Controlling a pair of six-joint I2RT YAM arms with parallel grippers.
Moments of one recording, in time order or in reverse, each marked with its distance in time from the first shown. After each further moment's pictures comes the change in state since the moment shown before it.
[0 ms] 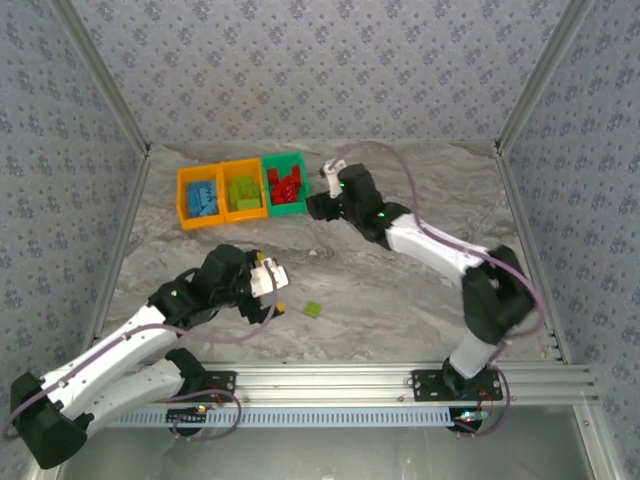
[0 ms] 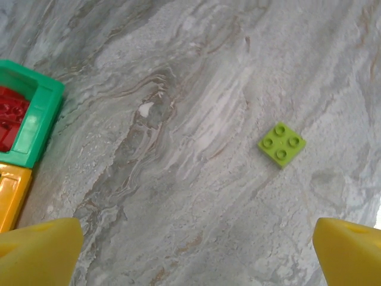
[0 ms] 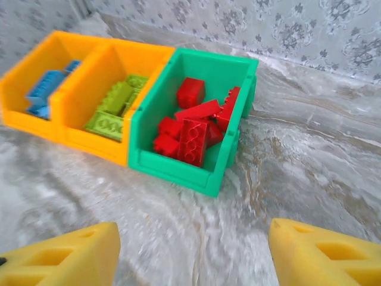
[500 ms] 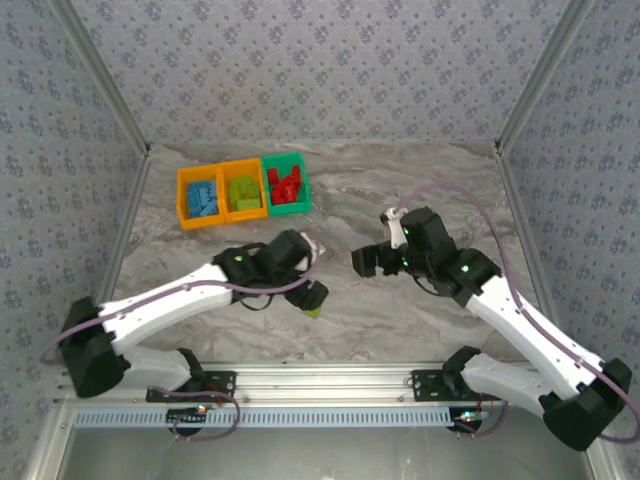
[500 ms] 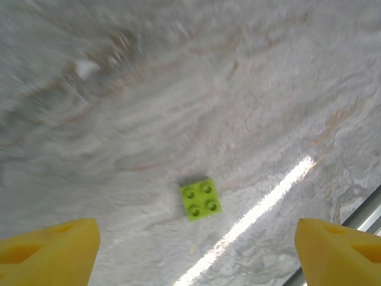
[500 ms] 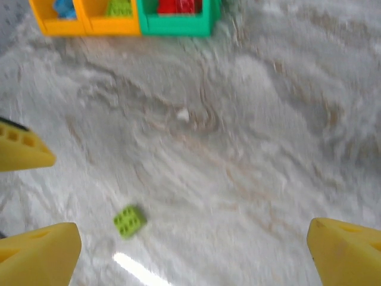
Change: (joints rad) left arm -0.237 0.491 0.326 -0.140 -0.117 -0.762; right arm -0.007 -0.636 -0.257 -0.629 -0.080 0.198
